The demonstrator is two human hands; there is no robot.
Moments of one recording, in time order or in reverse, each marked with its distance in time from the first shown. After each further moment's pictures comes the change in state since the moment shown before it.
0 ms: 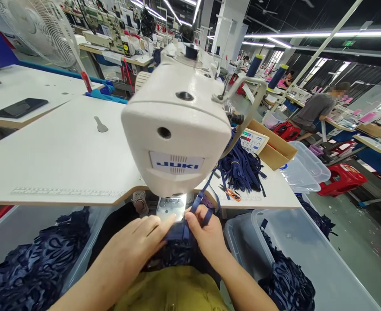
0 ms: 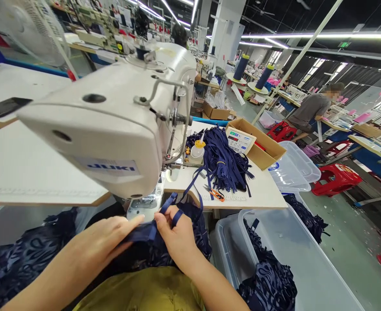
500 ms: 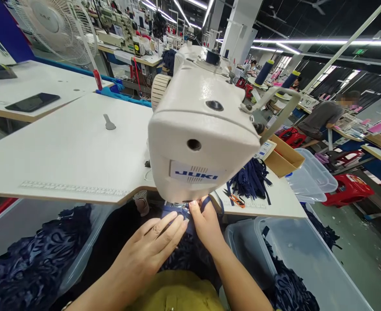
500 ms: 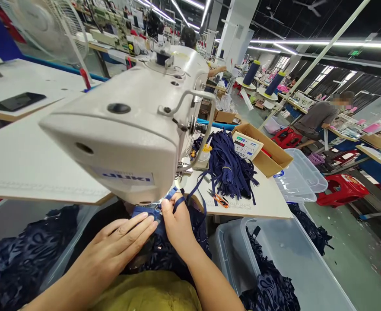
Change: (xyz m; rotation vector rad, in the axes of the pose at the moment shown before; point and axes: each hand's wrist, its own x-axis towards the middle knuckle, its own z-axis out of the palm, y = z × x) left_hand -0.002 0.010 0.022 0.073 0.149 0.114; right_hand 0.038 0.000 0.010 -0.132 0.051 -0.117
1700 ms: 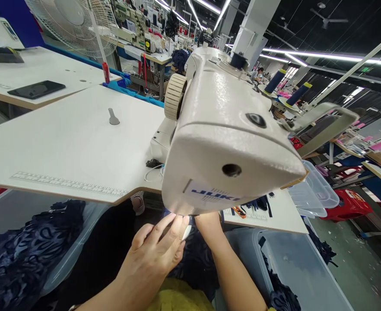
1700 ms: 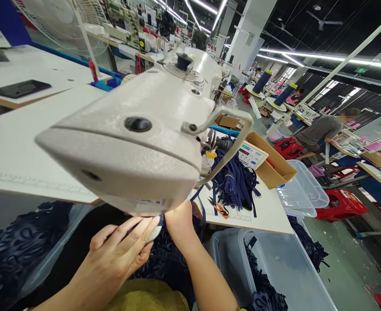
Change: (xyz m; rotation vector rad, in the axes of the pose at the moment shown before) left_hand 0.026 0.018 0.013 0.121 0.169 -0.279; right_hand 0.048 0.012 0.007 -0.348 -0.055 -0.173
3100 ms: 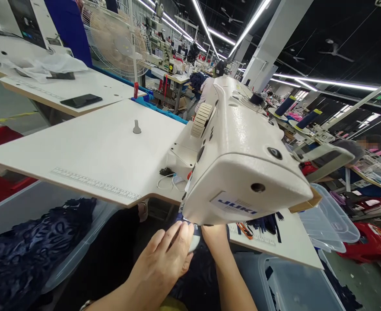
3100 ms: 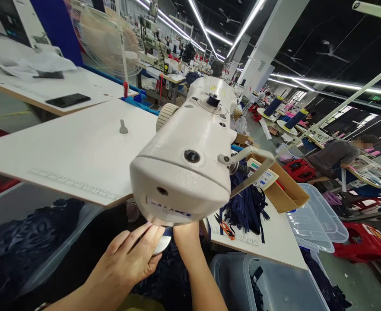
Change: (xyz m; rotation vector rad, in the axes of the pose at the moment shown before) left_hand -0.013 0.000 0.019 0.169 0.100 -0.037; right_hand -0.006 0.026 0.002 -0.416 -0.027 -0.316
